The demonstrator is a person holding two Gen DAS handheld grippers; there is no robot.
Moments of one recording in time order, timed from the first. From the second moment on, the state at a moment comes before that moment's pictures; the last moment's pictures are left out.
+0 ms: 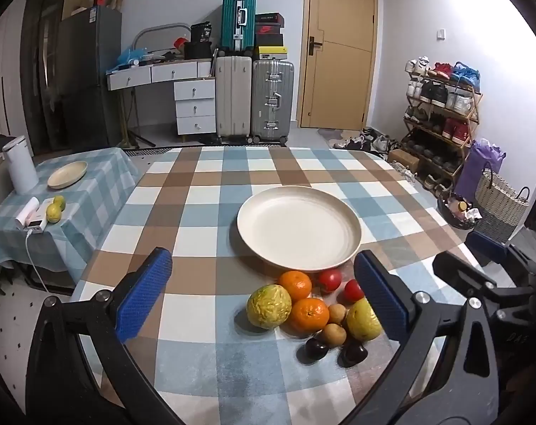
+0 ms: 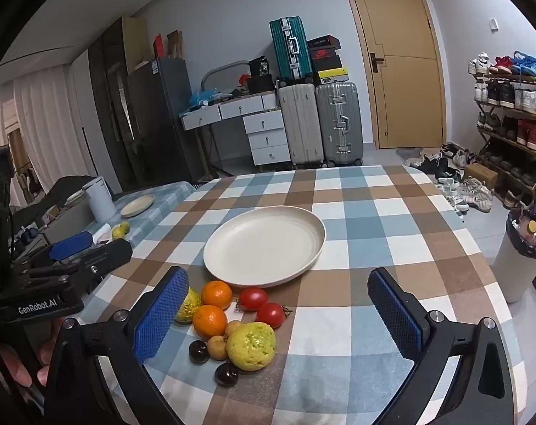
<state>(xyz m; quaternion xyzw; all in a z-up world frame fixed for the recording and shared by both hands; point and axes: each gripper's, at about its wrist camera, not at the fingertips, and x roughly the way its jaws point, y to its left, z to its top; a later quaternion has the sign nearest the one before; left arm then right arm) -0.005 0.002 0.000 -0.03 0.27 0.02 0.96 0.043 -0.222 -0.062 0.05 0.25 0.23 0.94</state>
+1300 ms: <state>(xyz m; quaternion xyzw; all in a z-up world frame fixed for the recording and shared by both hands) -0.005 -0.004 -0.010 -0.01 0.27 0.02 0.96 0.039 -0.228 -0.060 0.06 0.25 0.23 0.94</state>
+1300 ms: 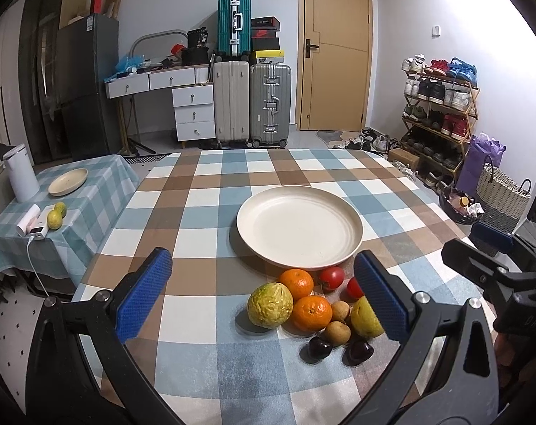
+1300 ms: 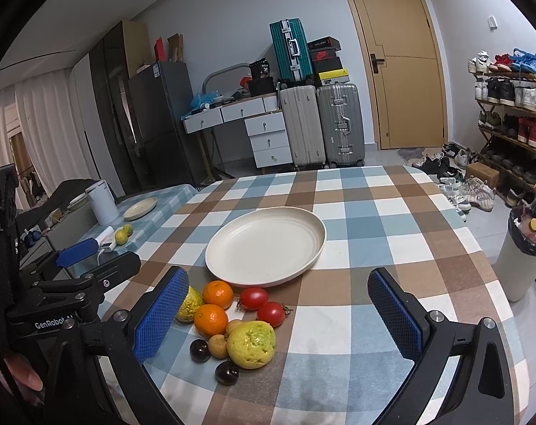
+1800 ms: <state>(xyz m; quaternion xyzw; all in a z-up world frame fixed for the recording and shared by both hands) -0.001 -0.002 -0.013 -0.02 0.27 0.02 0.96 0.039 -0.227 -0.061 0.06 0.25 0.23 0.94</state>
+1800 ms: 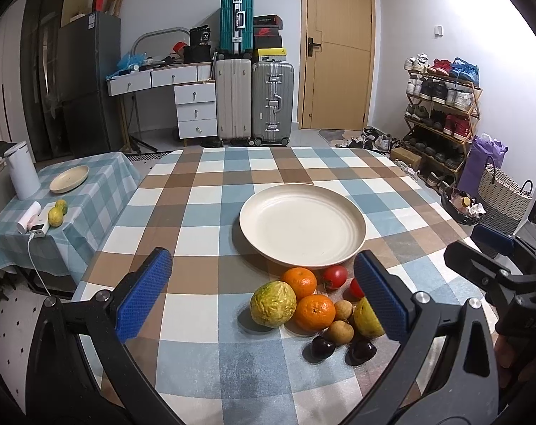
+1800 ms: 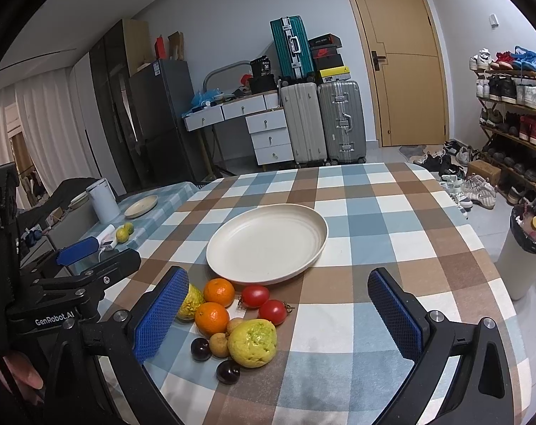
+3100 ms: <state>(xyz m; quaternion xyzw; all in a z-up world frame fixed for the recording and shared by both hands) 0.038 0.032 -0.070 -0.10 0.35 -0.05 0.93 0.056 -0.225 -0.080 0.06 0.27 0.24 0.93</state>
